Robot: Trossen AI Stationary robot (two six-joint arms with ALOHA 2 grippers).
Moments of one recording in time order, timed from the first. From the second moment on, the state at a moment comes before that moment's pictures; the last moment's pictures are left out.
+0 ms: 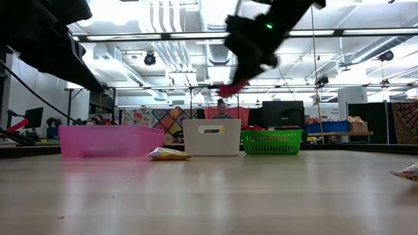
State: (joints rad) left arm -0.65 1.24 0.67 -0.48 -0.77 -0.72; right arm 0.08 1.69 1.18 -0.32 0.48 0.23
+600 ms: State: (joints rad) left arm -0.64 1.25 0.67 -0.45 -0.83 -0.71; right arm -0.35 1.59 1.08 -0.73 0.51 0.58
